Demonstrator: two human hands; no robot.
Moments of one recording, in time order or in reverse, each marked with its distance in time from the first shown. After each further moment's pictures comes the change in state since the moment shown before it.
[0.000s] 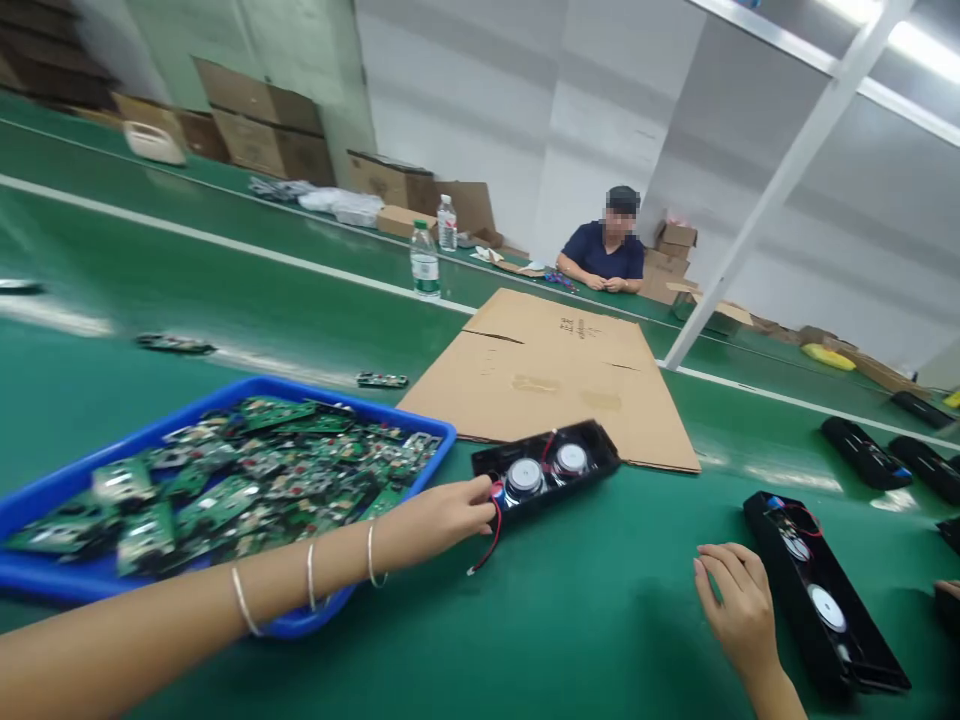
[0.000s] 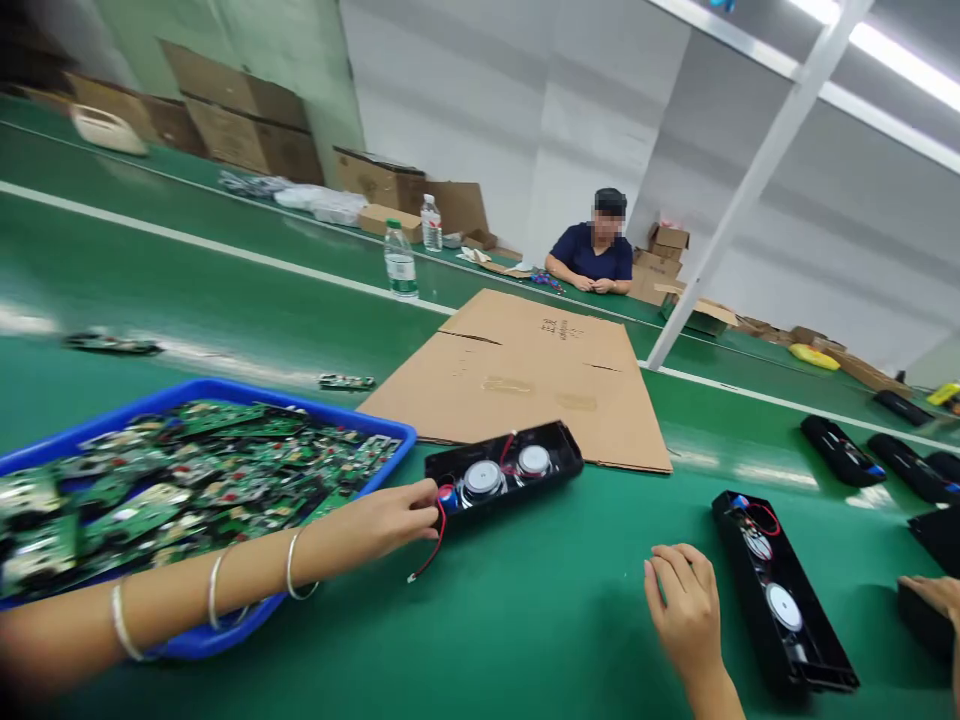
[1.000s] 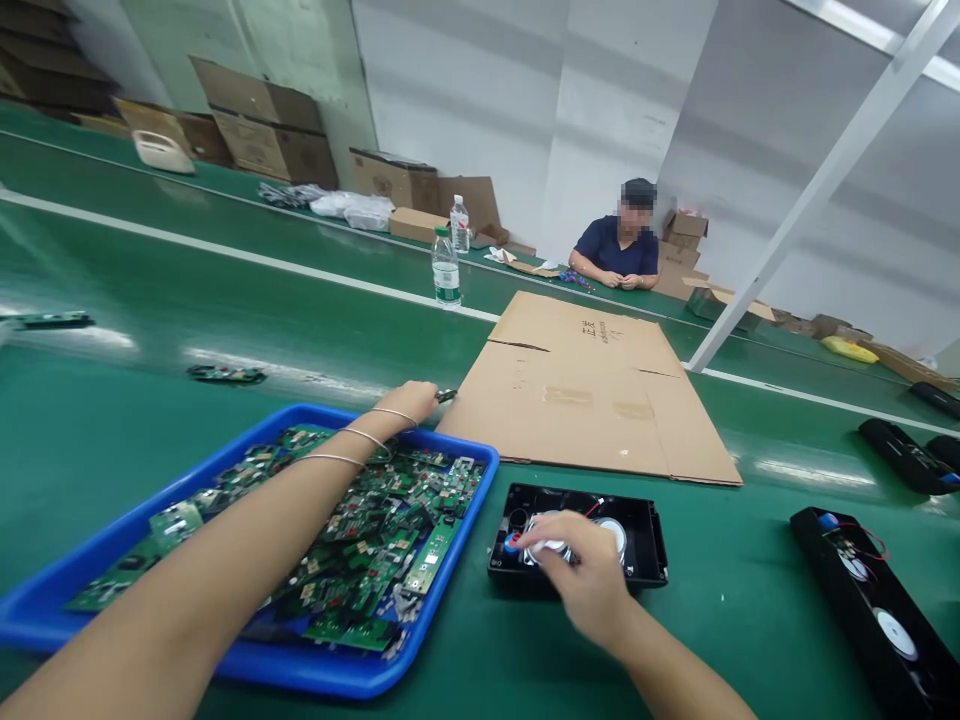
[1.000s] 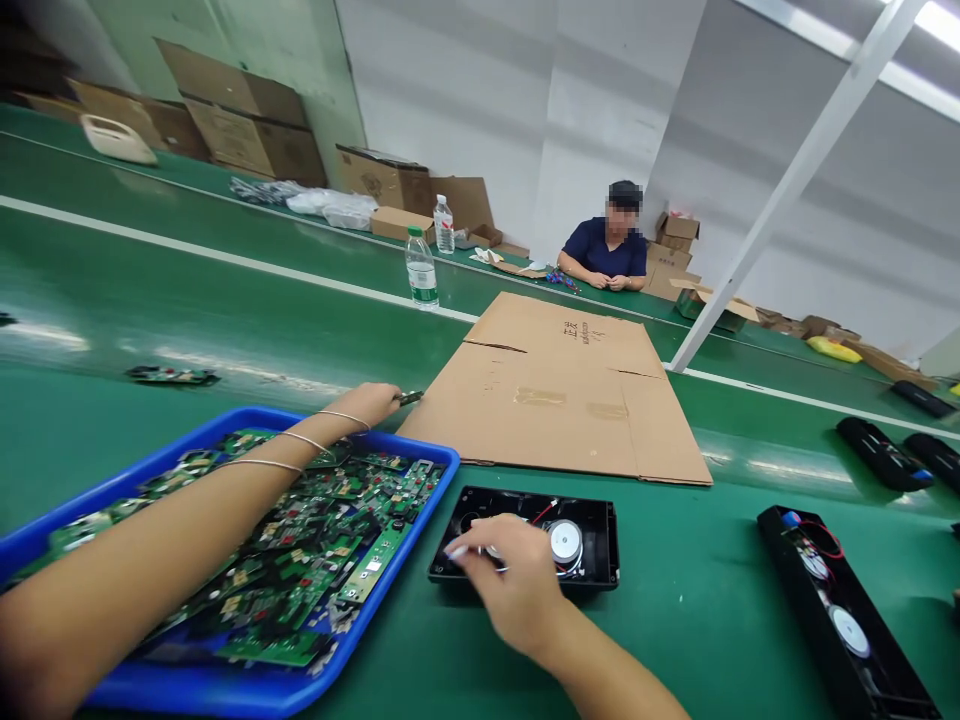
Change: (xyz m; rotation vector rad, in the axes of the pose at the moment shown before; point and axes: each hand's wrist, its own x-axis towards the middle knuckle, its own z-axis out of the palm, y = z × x) left_hand 0.010 -0.181 -0.055 0.024 -0.269 -0.959; right_hand 0.147 -0.183 0.075 1.127 -0.165 0.235
